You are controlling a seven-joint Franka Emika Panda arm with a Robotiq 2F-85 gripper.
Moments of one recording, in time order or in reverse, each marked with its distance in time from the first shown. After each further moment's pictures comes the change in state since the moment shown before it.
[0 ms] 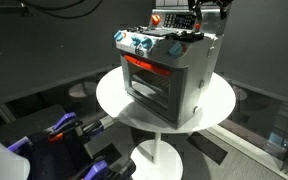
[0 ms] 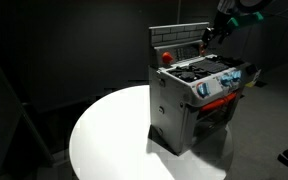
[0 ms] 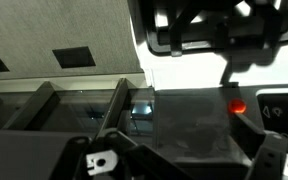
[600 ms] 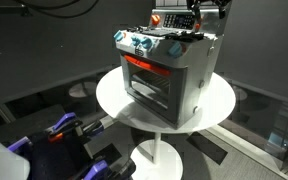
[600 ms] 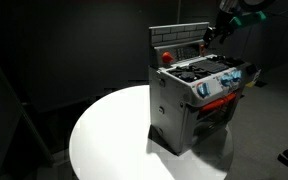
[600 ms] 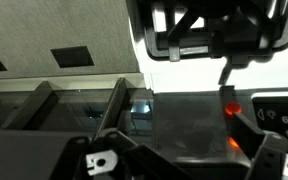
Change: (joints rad) arm -0.016 -0.028 0.018 -0.035 0.000 0.014 -0.003
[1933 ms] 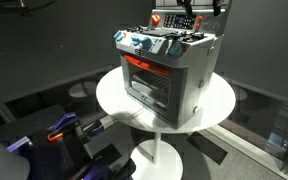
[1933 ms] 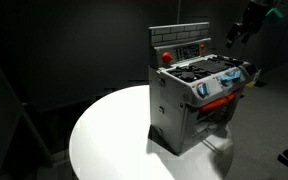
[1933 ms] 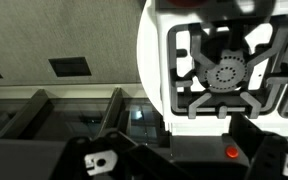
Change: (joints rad) arm -0.075 -0.265 0.022 -0.290 0.064 0.011 -0.131
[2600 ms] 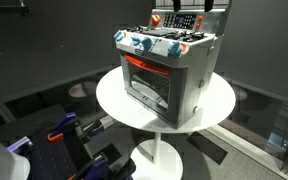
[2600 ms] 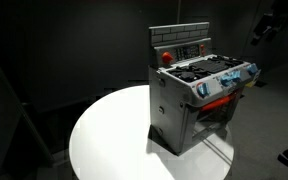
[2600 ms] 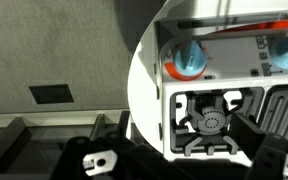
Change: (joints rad) arm -0.001 -0.195 -0.068 -0.109 0.173 -0.201 -0.223
